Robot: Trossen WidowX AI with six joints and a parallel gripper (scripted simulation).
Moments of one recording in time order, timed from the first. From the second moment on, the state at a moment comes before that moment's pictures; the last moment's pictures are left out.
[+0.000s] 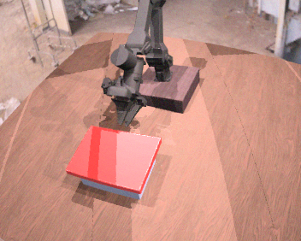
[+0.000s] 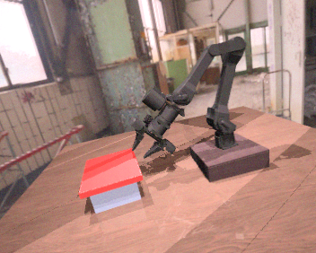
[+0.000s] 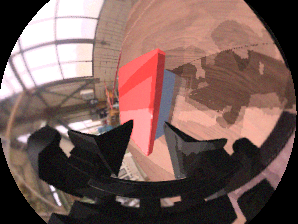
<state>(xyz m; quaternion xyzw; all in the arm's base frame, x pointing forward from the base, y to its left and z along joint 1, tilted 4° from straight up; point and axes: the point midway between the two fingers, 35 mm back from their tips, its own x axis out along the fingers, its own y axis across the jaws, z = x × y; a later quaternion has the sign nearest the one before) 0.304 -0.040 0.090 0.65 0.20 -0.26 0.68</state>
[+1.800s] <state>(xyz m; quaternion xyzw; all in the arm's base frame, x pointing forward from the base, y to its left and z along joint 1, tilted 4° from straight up) 0.332 -0.043 0.065 0.65 0.20 -0.26 0.68</state>
